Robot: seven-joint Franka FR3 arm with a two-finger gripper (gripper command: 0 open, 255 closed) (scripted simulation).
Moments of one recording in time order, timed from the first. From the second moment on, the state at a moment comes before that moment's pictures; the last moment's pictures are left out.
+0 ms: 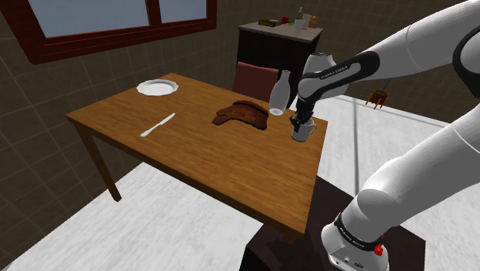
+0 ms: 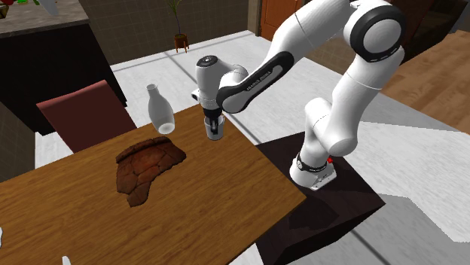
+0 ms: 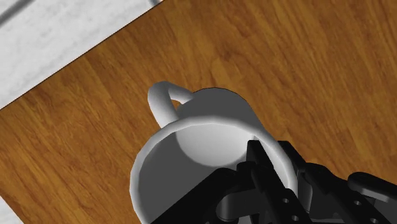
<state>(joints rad) -0.22 -0.24 -0.34 -2.53 -0.19 2.31 -0.15</state>
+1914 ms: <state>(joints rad) -0.21 -0.40 -0.29 -2.26 -0.19 1.88 -0.16</state>
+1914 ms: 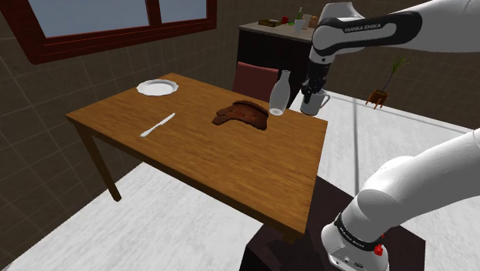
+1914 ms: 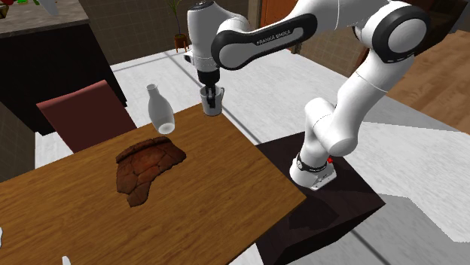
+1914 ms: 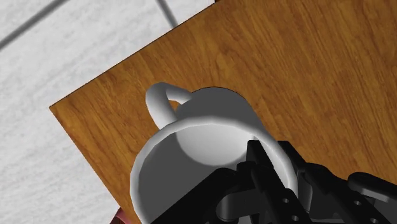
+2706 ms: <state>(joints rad) -0.11 -0.28 -0.14 -2.13 -0.11 1.85 0.05</state>
